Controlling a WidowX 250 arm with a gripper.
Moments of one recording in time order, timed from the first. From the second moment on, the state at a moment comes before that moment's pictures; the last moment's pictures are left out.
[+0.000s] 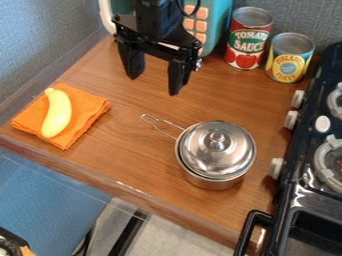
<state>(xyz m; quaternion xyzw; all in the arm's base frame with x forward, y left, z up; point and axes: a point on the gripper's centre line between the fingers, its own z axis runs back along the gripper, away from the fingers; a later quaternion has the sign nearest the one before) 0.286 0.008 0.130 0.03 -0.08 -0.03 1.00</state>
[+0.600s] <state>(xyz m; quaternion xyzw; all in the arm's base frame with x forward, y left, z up) 0.288 0.045 0.114 0.04 -0.05 0.00 1.00</state>
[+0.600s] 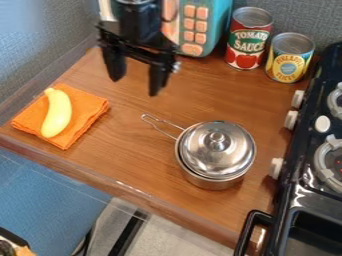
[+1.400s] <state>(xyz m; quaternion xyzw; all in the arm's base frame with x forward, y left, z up) 0.258 0.143 0.083 0.03 -0.09 0.16 0.98</state>
